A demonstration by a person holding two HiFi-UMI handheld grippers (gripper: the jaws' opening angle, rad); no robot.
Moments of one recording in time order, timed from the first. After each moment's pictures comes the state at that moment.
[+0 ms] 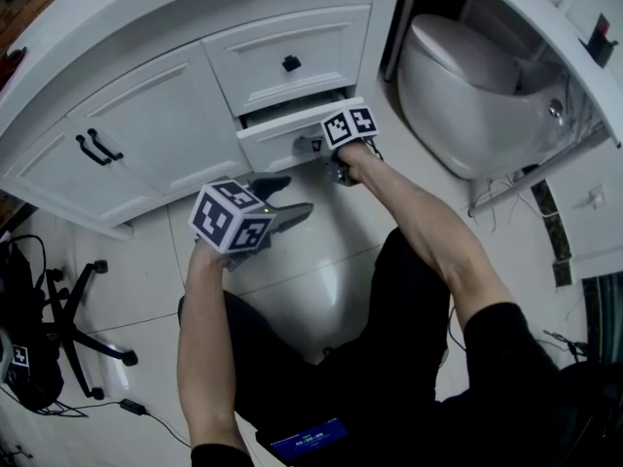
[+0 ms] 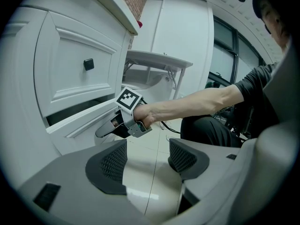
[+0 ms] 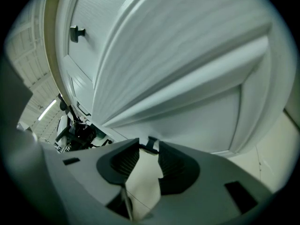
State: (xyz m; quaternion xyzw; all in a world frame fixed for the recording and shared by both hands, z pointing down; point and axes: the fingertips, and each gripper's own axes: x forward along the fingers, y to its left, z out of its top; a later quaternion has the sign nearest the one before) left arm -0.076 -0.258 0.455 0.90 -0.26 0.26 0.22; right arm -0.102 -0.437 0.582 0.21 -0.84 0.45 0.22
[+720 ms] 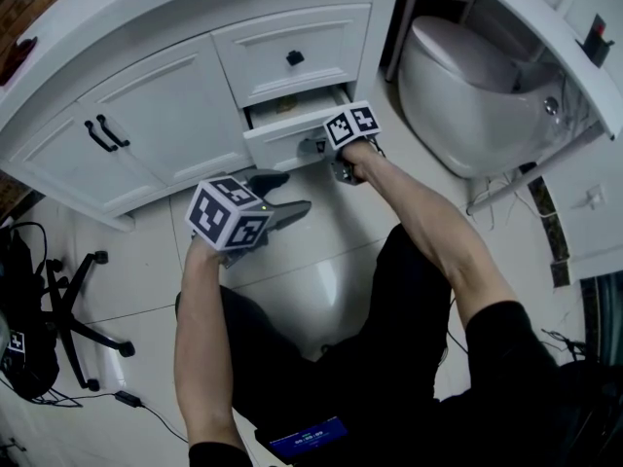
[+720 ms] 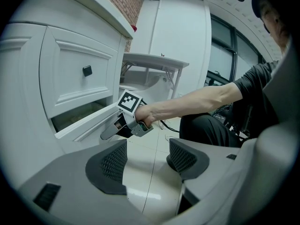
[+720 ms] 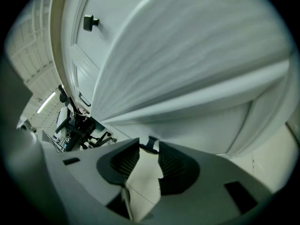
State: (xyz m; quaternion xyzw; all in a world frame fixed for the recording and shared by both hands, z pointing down) left arm -0.079 -0.233 0.441 0.90 -0.27 0.26 0.21; right arm -0.092 -0.410 0.583 0.20 -0.84 0.43 0.26
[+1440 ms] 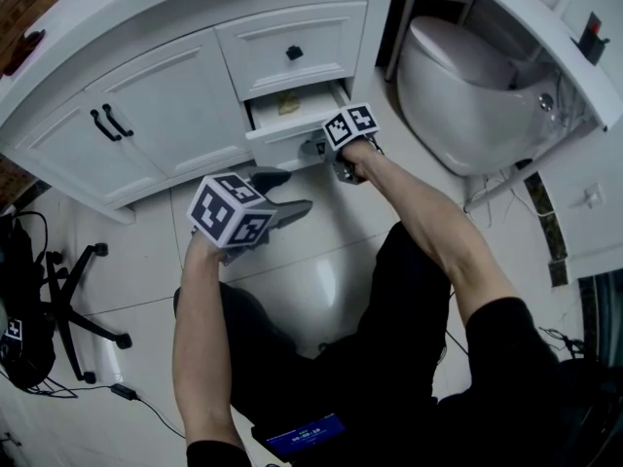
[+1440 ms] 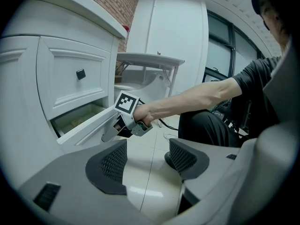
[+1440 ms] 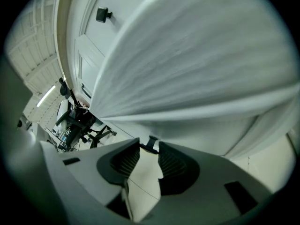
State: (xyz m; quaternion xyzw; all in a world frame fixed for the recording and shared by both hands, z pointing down) left arm -0.068 -0.209 0.433 0.90 -0.27 0.27 0.19; right arm -0.084 -0.384 0.584 0.19 -0.84 0.42 0.29
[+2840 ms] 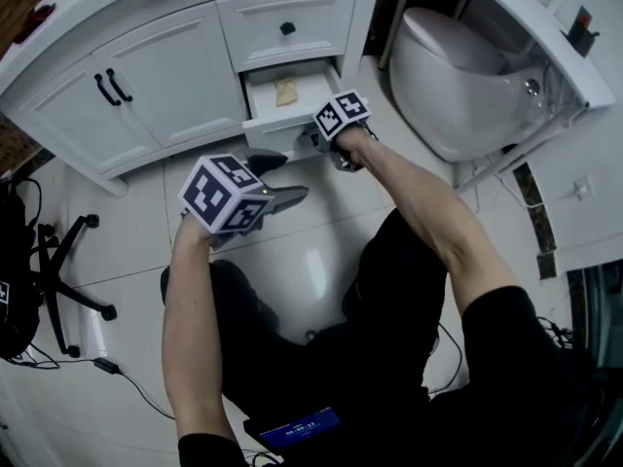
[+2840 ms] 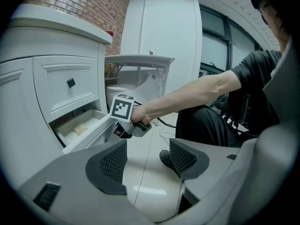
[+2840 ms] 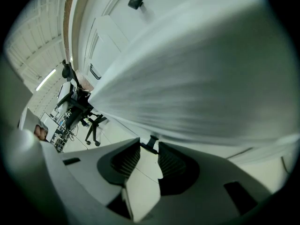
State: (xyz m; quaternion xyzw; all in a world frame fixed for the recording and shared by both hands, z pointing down) left arm -0.041 -0.151 0.415 0.90 -0.27 0.29 0.17; right arm -0.062 -0.322 0.583 0.17 -0.84 0.38 0.36
